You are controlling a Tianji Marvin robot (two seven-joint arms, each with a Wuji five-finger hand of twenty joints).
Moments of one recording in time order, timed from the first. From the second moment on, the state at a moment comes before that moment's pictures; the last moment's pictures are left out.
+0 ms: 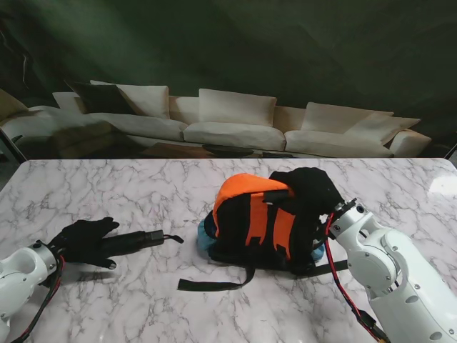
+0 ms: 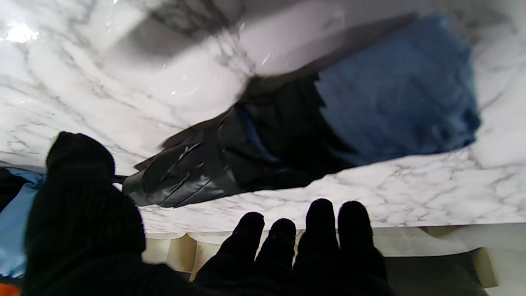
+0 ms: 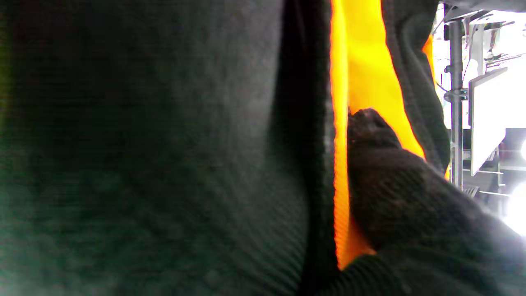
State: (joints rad) left arm 1.67 -0.98 -1.65 -1.43 1.06 -0.53 -0.23; right arm -1.56 -1.08 1.36 -1.74 -0.86 -0.42 -0.11; left_hand 0.63 -0.33 -0.01 -0.01 0.27 0.32 0.09 0.35 0.28 0.23 0.04 0.19 0.31 0.21 0.18 0.33 0.09 0.12 0.56 0.32; right_hand 0.63 -0.54 0.80 -0.25 0.72 -0.16 0.96 0.36 1.19 -0.01 0.80 0.55 1.28 0.05 0.90 0.54 0.76 0.24 1.49 0.46
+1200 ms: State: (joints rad) left arm 1.58 -0.97 -1.57 -1.28 1.10 -0.45 -0.15; right arm -1.53 -1.08 1.34 -1.71 -0.85 -0.41 -0.10; left_hand 1.02 -0.32 0.11 -0.01 0.43 0.13 0.21 0.45 0.52 0.14 0.23 0.37 0.49 0.19 0.30 0.56 0.19 0.09 0.82 0.42; right_hand 0.63 -0.53 0.80 -0.25 0.72 -0.16 0.96 0.36 1.19 -0.01 0.80 0.55 1.28 0.05 0.90 0.54 0.76 0.25 1.49 0.46
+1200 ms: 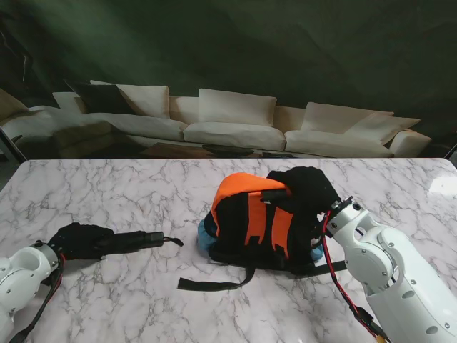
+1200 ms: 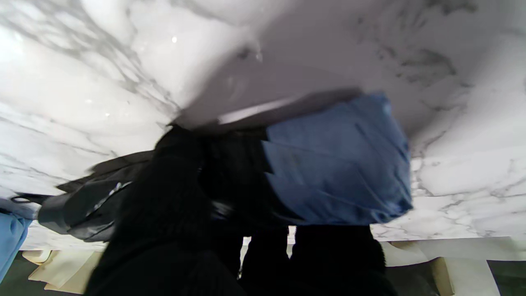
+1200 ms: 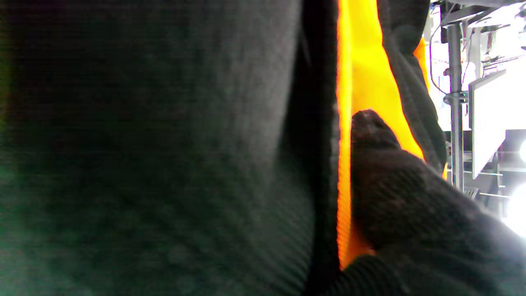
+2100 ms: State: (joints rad) left arm 1.61 -1.02 -1.61 -1.25 0.98 -0.44 0.01; right arm -1.53 -1.08 1.34 -1.71 -0.85 -0.41 -0.10; left_hand 1.10 -0.42 0.02 -0.01 0.55 0.07 0.61 0.61 0.97 0.09 0.14 0.80 0.80 0.16 0.57 0.81 0.40 0.12 1.06 0.55; right_hand 0.63 -0.53 0.80 -0.25 0.72 -0.16 0.96 0.35 1.19 -0.01 0.80 0.55 1.28 0.05 0.90 0.54 0.76 0.25 1.49 0.46
